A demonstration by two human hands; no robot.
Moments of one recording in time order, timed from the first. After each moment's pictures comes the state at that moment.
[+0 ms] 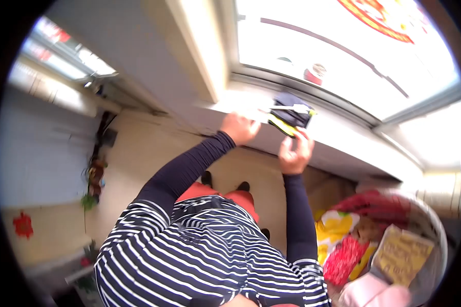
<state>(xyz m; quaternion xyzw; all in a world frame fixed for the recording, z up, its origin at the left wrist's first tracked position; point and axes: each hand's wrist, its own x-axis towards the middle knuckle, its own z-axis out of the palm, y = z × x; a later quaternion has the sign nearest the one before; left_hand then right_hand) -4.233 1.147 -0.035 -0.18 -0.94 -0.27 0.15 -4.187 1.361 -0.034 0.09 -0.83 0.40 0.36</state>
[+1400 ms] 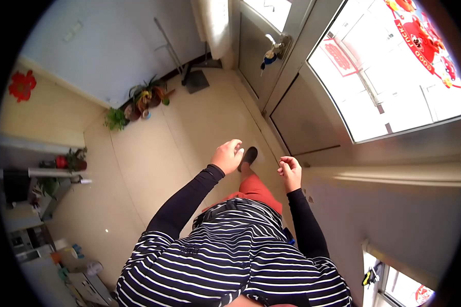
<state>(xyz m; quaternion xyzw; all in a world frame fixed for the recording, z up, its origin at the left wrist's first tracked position) -3.970 0.388 -0.129 0.38 -0.81 -0.43 0.14 -4.164 0.585 -0.162 0.16 -0.66 0.63 -0.37</state>
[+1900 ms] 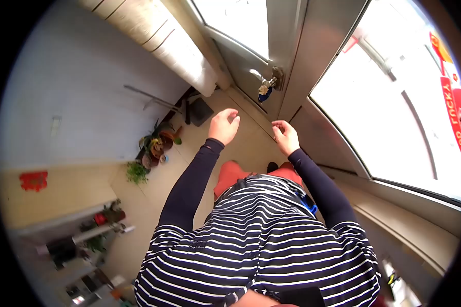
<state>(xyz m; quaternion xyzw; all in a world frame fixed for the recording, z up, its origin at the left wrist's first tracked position) -4.185 0.067 -0.090 0.32 -0.86 -0.35 0.16 -4.336 0.273 -0.173 0.24 -0.75 0.55 -0.28</state>
